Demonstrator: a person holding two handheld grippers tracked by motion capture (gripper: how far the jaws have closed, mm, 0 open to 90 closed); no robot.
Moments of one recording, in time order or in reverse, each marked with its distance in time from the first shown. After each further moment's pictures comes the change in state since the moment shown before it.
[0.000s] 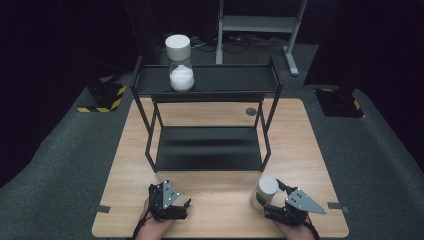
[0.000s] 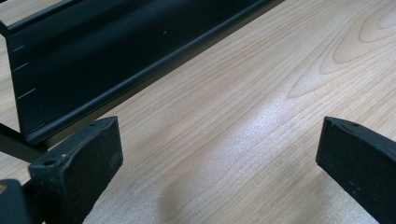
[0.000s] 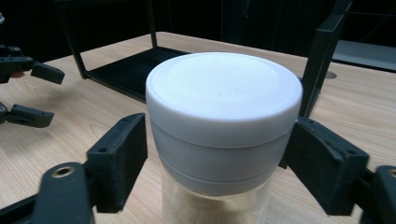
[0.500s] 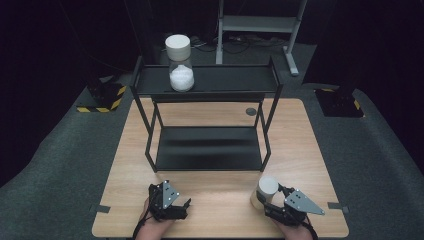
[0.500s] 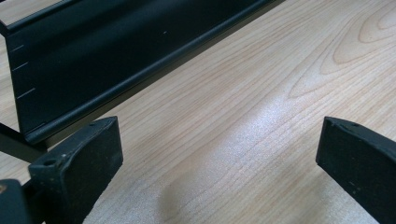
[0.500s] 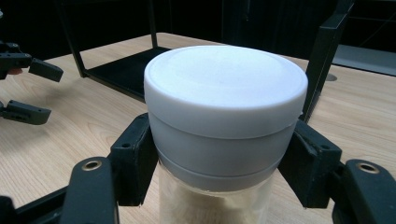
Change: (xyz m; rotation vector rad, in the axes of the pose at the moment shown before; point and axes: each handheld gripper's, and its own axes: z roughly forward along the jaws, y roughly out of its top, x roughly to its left) left arm 0.001 0.000 0.000 0.000 -0.004 0.002; right arm 0.000 -0.007 0.002 -0.012 -0.002 -0.014
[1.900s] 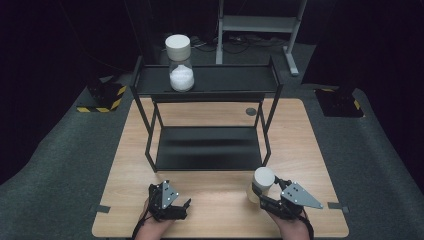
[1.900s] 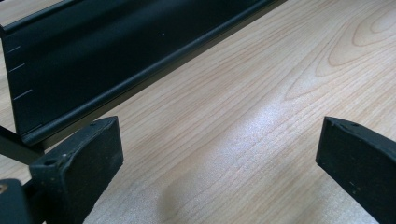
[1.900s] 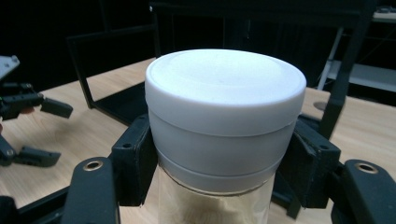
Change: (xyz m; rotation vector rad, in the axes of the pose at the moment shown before) left arm 0.003 -0.002 -0.001 -0.011 -0.015 -0.007; right arm 0.010 0.036 0.010 -0.051 0.004 -0.004
